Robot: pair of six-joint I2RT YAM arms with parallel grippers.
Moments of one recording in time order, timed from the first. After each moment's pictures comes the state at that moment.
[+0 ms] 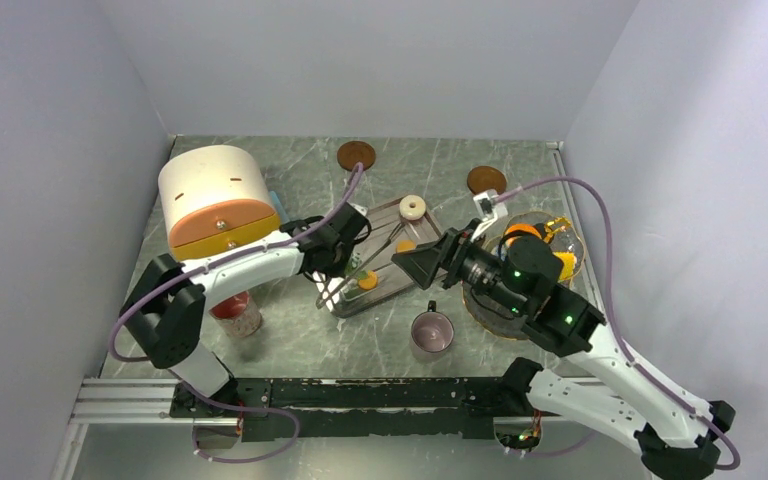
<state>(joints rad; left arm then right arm) -0.81 1.60 1.12 -0.59 -0.33 -0.33 0.86 0.70 0.90 -0.27 -0.02 0.64</state>
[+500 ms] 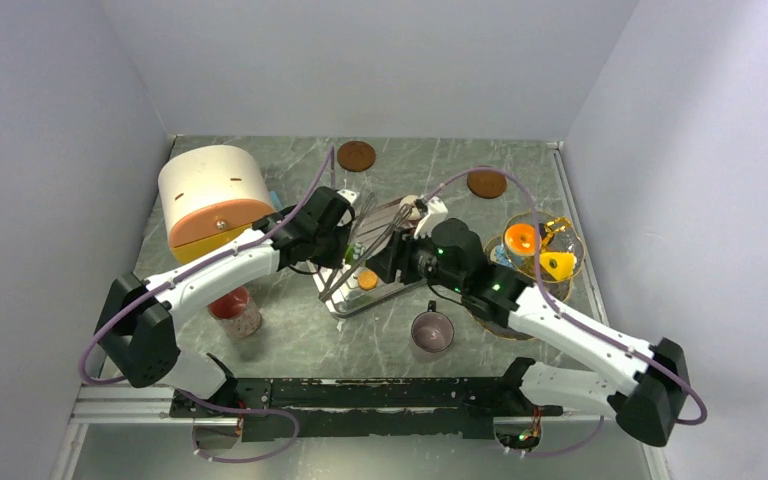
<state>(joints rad) -0.74 1.47 1.14 -0.60 -0.13 -0.34 0.86 1.02 0.83 -0.17 -0.01 0.61</state>
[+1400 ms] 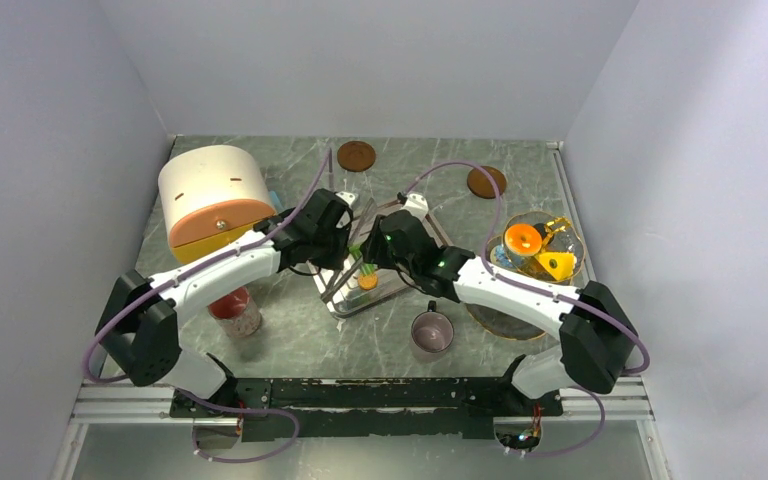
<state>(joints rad) -0.73 1.47 1.10 -0.54 -0.08 -0.36 0.88 1.43 0.94 -0.10 0.29 0.79</state>
